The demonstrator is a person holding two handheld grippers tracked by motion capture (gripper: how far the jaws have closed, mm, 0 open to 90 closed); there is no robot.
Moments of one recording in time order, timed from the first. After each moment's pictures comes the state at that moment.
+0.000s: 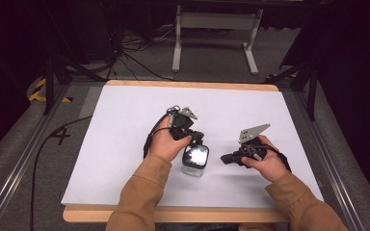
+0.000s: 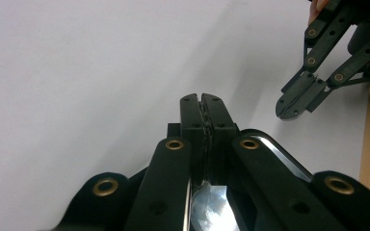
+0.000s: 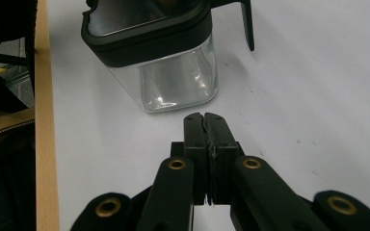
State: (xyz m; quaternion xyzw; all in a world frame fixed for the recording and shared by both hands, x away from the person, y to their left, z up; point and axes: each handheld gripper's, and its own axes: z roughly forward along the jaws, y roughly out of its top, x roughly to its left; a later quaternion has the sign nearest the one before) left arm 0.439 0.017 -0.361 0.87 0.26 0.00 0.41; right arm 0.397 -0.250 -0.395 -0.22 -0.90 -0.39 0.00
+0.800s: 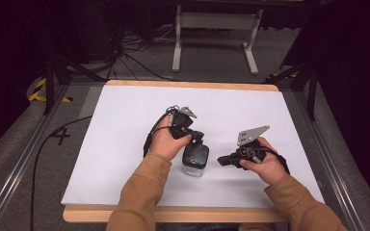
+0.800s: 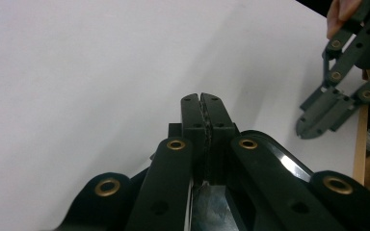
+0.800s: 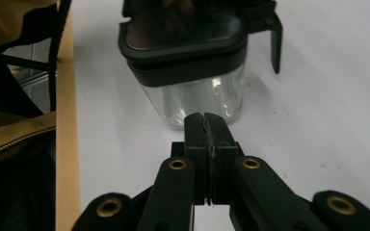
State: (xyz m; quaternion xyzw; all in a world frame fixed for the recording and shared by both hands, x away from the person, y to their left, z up) left arm 0.444 0.018 -0.364 0.87 0.26 -0.01 0.42; right arm 0.386 -0.239 -0.387 -0.20 -0.89 -0.41 0.00
